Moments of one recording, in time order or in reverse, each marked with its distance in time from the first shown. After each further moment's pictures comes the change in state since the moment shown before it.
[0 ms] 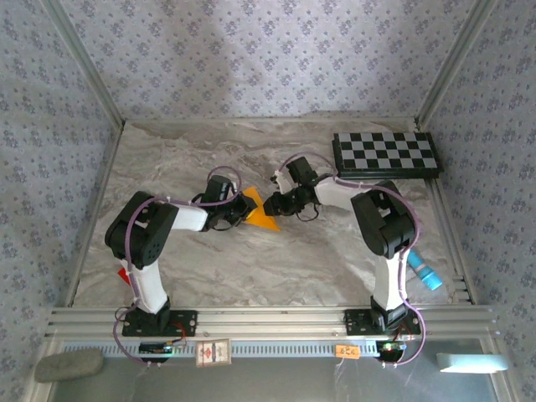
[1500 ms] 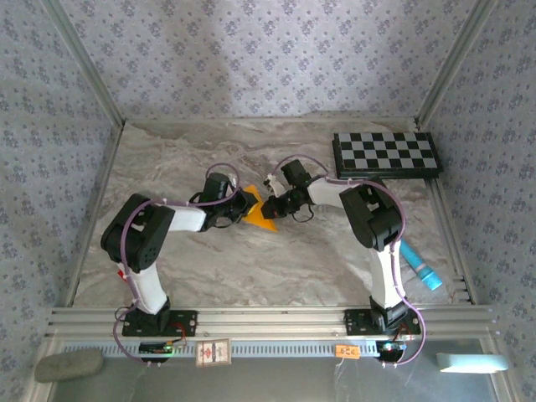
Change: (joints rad) left arm 0.002 -0.050 -0.011 0.049 0.012 -0.052; right arm 0.006 0.110 0.040 0.049 -0.072 -0.118
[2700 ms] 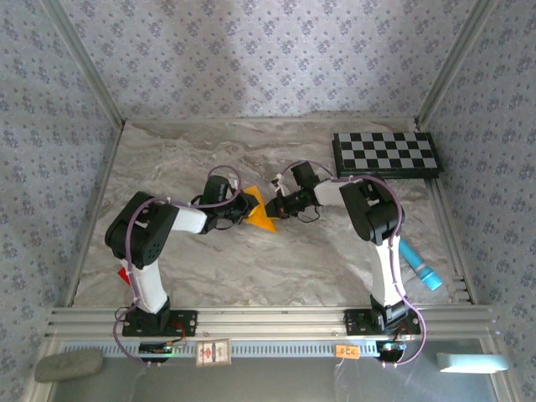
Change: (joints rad) left arm 0.001 0.055 -0.019 0.090 0.044 0.000; right arm -0.066 0.058 -0.047 0.135 -0.237 0.157
